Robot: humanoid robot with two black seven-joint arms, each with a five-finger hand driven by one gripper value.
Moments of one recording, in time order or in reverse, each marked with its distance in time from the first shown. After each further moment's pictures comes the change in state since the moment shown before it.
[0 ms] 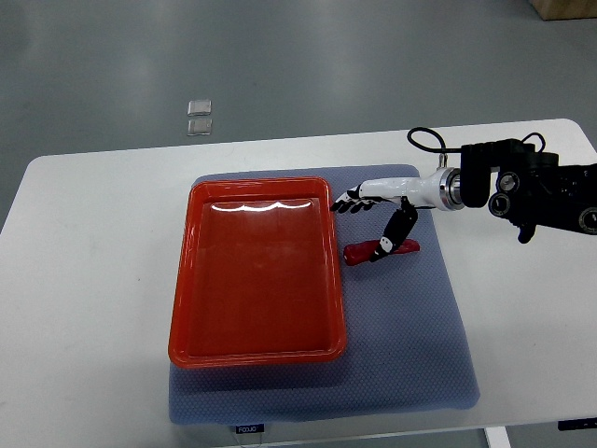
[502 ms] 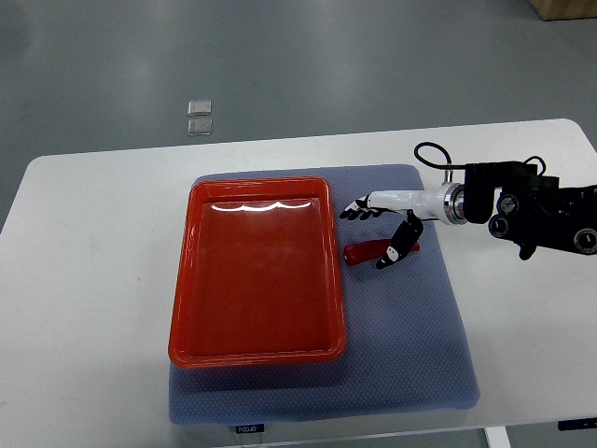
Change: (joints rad) left arm 0.000 0.000 0.001 0.000 0.000 -0.001 0.003; right arm -0.040 0.010 -0.021 -0.018 -0.047 -0.068 0.003
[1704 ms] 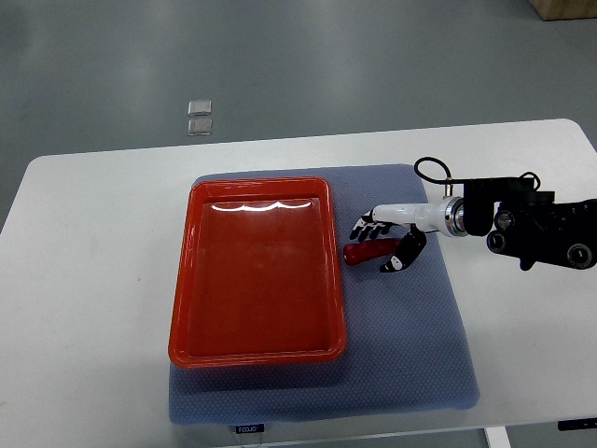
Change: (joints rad) left arm 0.000 0.000 -0.001 0.000 0.000 0.000 0.000; right arm -0.041 0.028 -0.016 -0.045 -0.061 -0.014 0.003
